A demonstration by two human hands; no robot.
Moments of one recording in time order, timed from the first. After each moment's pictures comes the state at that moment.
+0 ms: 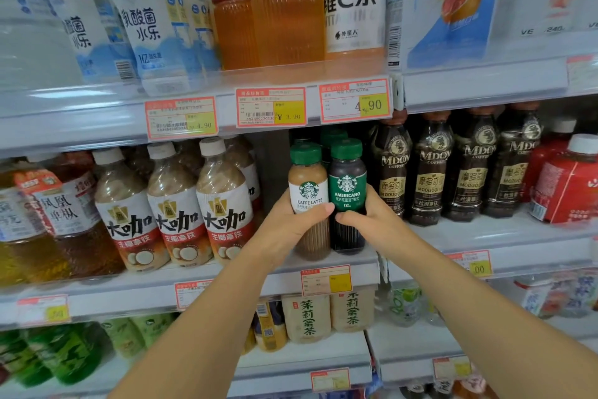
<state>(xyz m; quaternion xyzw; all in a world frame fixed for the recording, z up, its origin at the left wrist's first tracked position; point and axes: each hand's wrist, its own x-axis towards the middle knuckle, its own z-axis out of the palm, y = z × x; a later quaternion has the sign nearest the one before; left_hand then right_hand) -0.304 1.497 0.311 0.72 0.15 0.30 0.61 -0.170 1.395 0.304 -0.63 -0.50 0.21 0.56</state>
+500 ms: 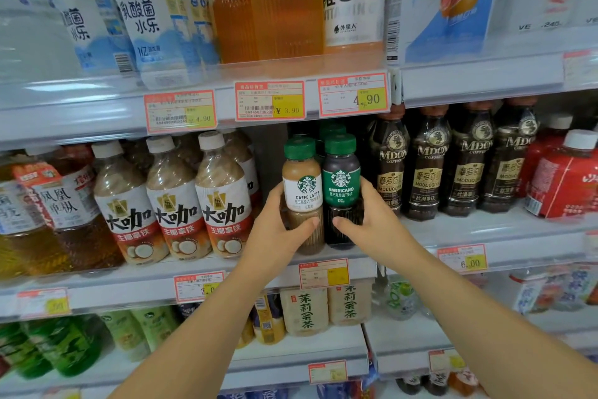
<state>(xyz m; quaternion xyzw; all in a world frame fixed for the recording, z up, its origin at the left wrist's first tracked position) -0.328 1.492 0.292 0.79 0.23 0.37 0.42 -0.184 1.385 0.300 -0.66 -0.54 0.09 0.52</state>
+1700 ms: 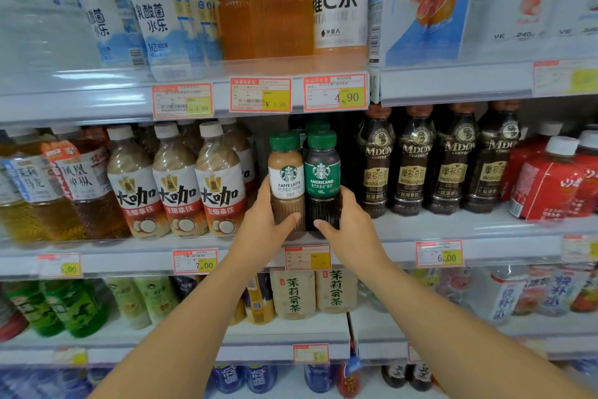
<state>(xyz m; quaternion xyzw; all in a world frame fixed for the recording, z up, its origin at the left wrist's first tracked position) -0.333 1.469 0.291 0.82 0.29 0.37 0.32 -0.205 1.377 0.283 -0.71 -0.49 0.05 0.50</state>
